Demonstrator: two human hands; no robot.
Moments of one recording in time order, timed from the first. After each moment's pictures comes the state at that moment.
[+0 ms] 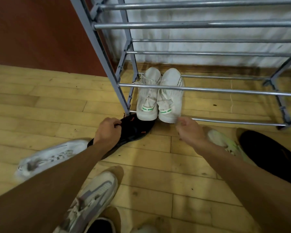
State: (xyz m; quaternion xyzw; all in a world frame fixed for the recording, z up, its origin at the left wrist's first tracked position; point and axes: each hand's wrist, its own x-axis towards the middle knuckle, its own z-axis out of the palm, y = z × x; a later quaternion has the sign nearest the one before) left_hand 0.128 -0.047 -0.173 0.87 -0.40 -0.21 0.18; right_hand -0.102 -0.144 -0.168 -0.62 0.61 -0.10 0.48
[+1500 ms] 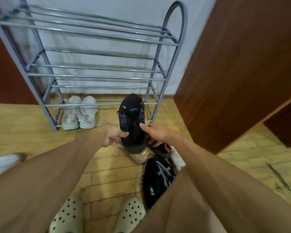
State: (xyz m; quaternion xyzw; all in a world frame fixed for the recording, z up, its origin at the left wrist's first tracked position) left_hand -0.176 0.013 0.057 0.65 -0.34 -0.64 0.23; right_hand -0.351 -0.005 0.077 -0.63 0.62 -0.01 0.47
